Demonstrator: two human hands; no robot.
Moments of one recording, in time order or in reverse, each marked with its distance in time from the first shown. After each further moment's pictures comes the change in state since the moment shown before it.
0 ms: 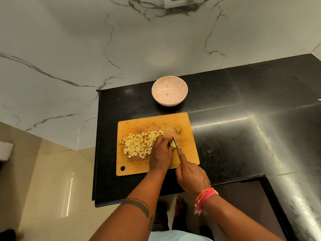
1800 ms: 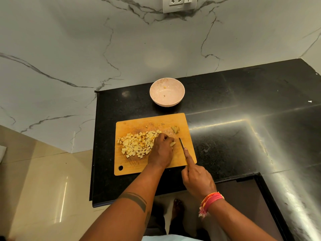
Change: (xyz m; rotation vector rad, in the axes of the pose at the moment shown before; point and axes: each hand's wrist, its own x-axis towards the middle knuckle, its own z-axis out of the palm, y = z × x) left_hand 0.003 0.010 -0.008 0.213 -0.127 0.125; right_hand -0.021 0.018 -0.006 0.055 0.069 0.054
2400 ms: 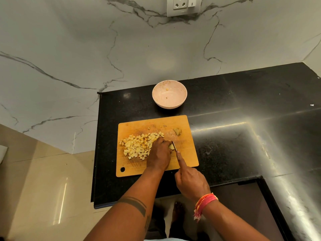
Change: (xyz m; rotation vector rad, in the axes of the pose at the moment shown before) left_hand -0.001 -0.011 -0.005 -0.039 0.015 -0.051; right_hand 0.003 -0.022 0.011 -0.079 -0.067 -0.055
